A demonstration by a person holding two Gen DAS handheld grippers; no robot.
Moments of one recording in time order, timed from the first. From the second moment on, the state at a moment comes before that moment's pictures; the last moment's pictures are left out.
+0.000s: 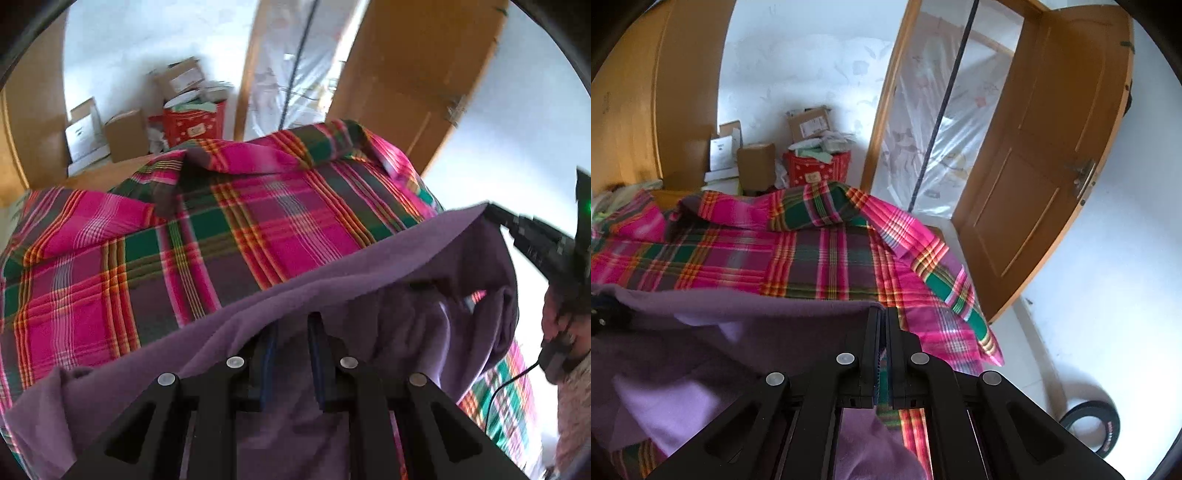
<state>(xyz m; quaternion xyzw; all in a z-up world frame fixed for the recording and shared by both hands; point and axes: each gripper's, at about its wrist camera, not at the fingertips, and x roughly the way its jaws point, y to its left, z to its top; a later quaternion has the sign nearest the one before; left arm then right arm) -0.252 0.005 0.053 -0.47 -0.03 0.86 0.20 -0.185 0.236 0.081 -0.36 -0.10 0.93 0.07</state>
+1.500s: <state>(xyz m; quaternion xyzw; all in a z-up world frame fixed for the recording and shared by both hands) -0.102 -0.160 0.101 -0.45 -0.14 0.88 0.05 -0.052 0.105 0.067 -0.39 -0.04 0.89 -0.21</state>
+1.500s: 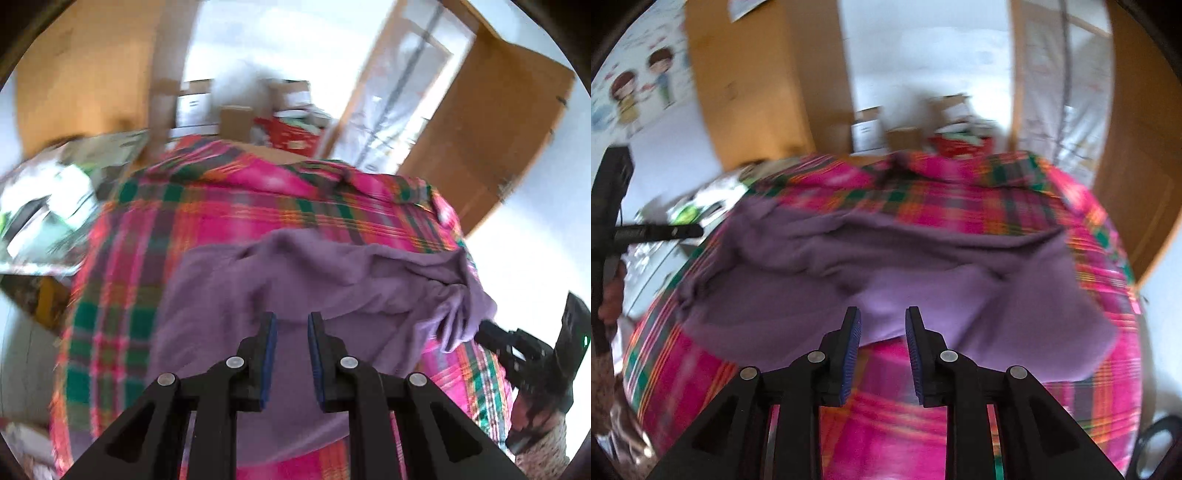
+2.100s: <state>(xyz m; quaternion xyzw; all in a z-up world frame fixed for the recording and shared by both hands) -0.027 -0.183 0.038 -0.44 -0.04 0.89 -0.03 -0.004 0.009 0.010 -0.43 -0.06 0.86 -0.28</state>
